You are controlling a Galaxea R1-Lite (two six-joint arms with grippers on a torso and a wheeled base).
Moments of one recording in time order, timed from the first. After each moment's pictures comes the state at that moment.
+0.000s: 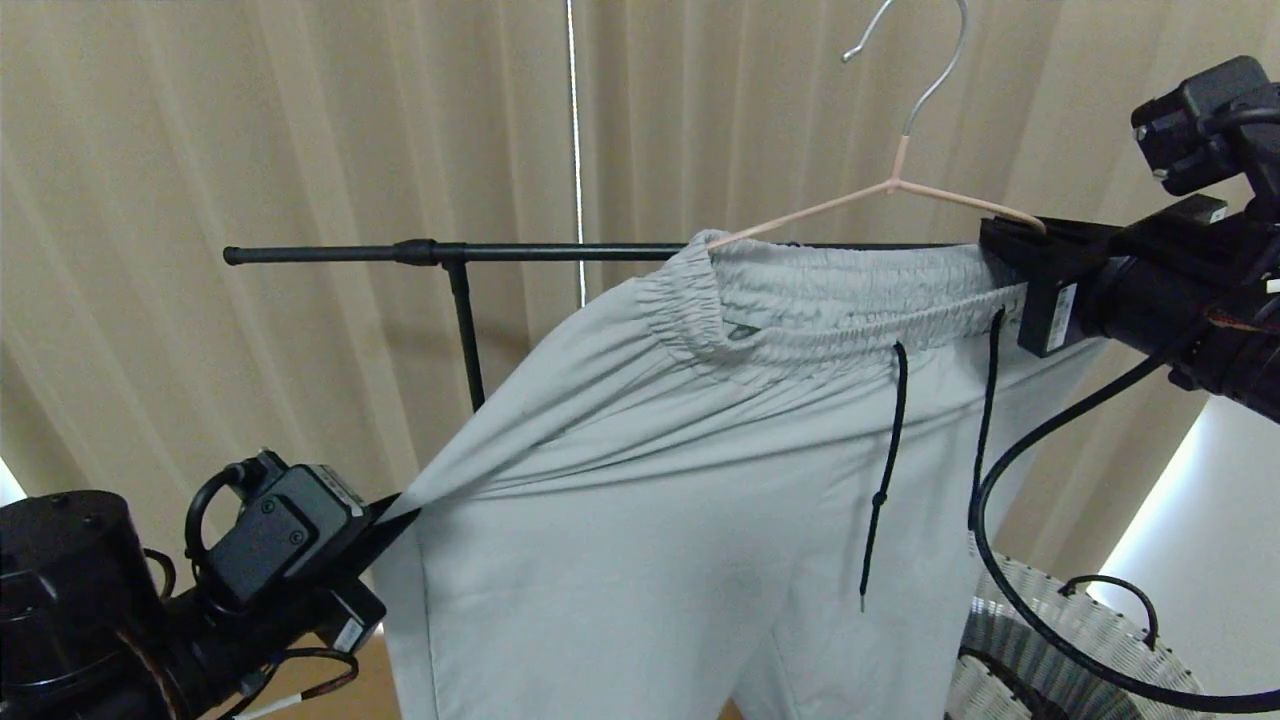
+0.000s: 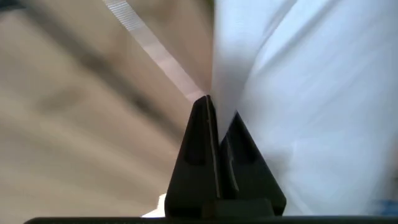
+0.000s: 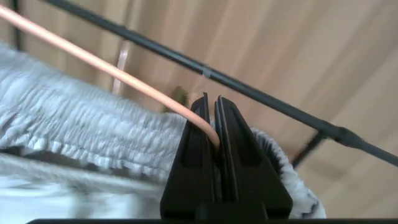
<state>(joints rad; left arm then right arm) -0.35 1.49 -0.16 -1.11 -0.01 0.60 0.40 1.41 -0.87 -0.58 -0.19 -0.30</state>
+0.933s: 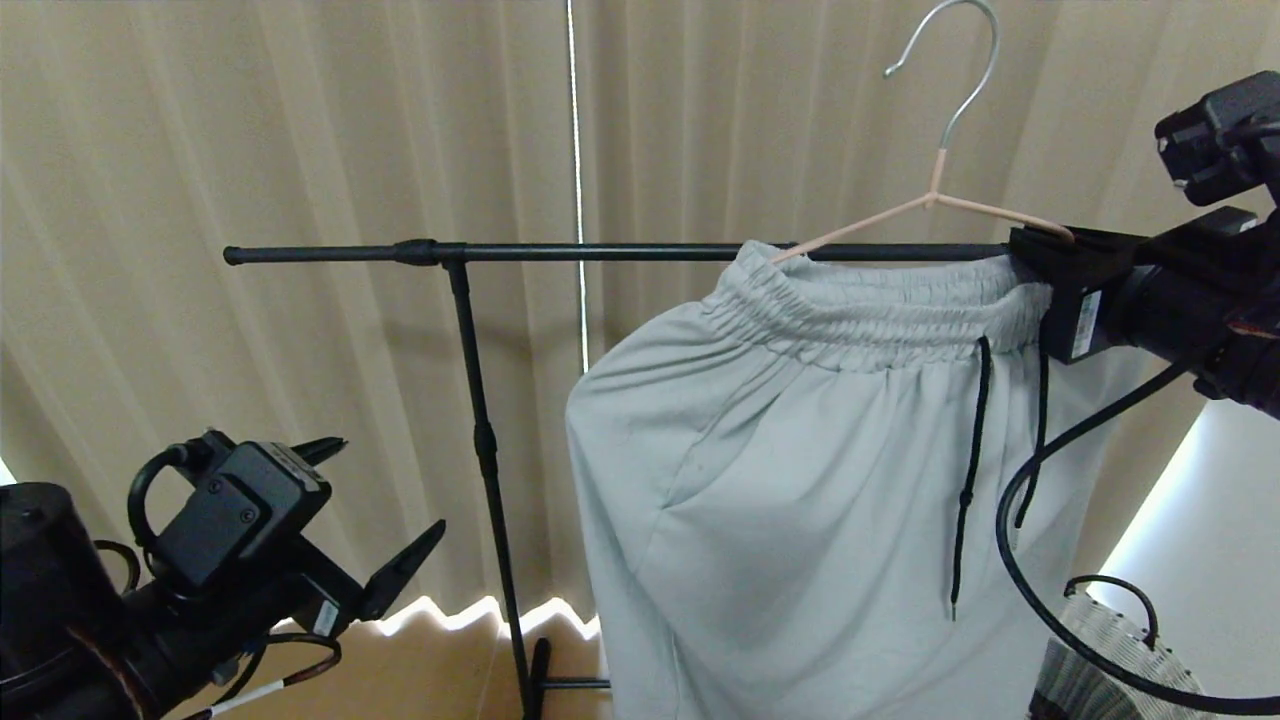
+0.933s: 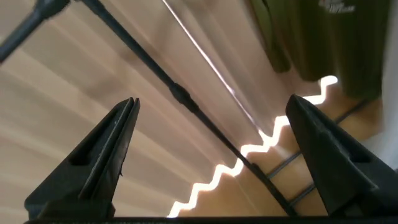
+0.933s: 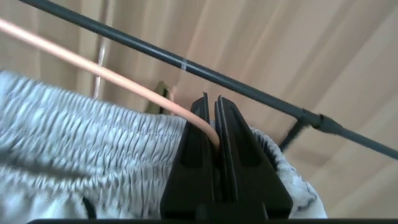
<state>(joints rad) -0.34 1.43 -0.17 -1.10 -0.01 0.53 0.38 1.39 -0.84 -0.56 -0.20 -0.30</state>
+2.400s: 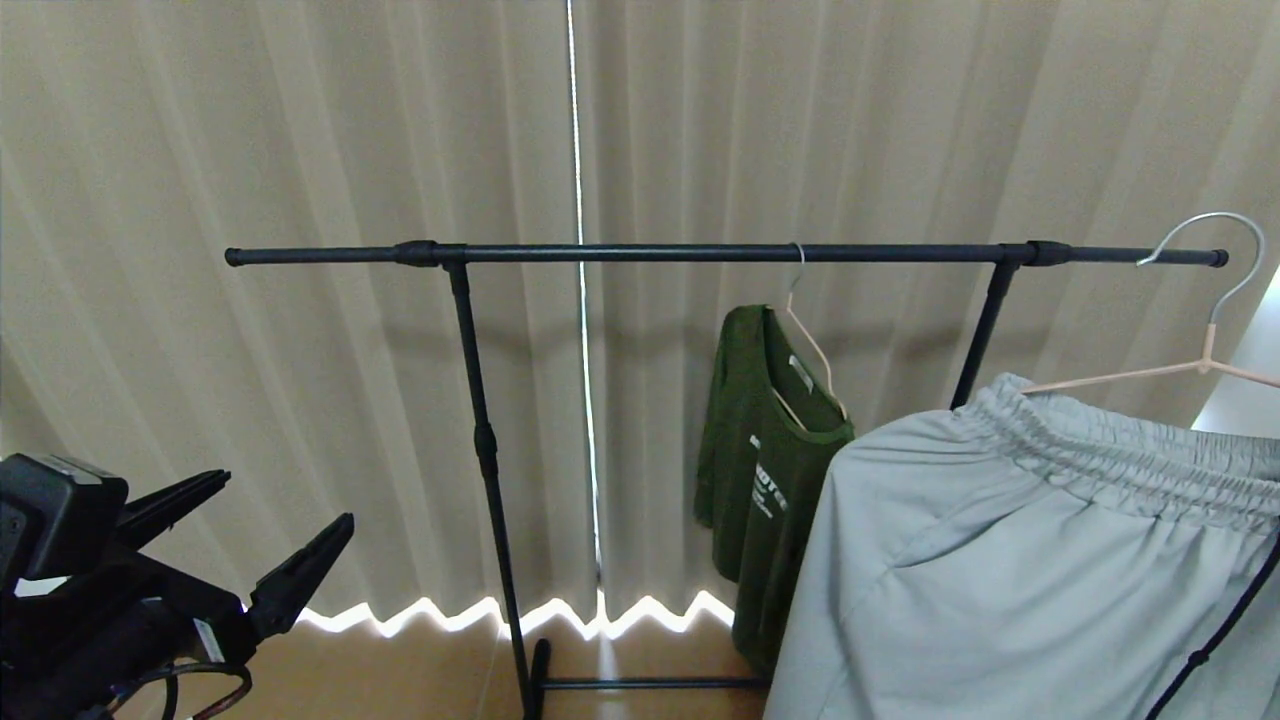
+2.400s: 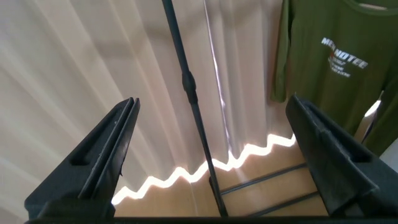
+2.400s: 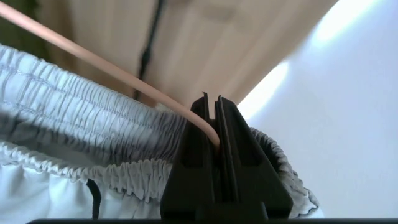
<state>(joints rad) -0.21 1.24 -0.06 -1.10 -0.01 0.21 -0.14 1.01 -0.70 0.00 -0.23 -0.33</state>
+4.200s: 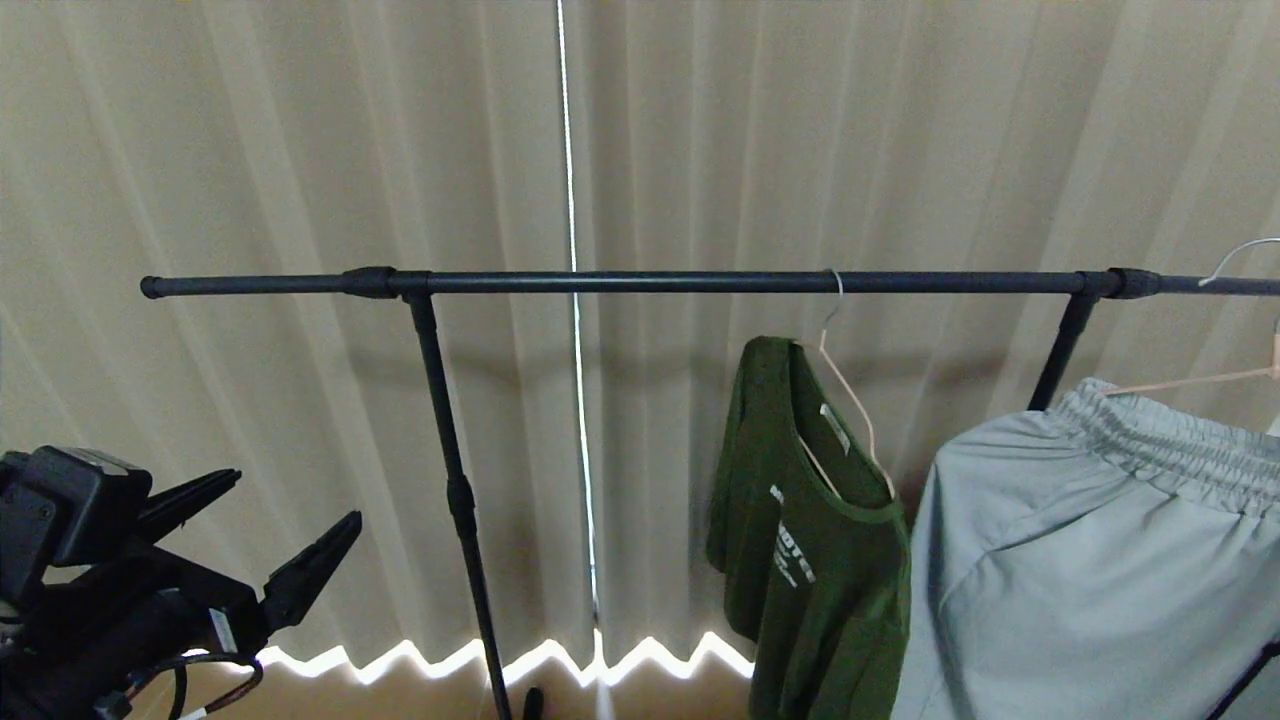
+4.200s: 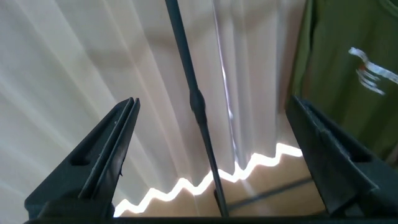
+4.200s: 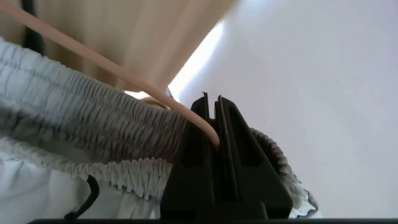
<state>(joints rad) -0.20 1.28 -0.07 -1.10 -0.01 0.21 -0.37 1.11 -0.75 -0.01 -0.29 -0.42</state>
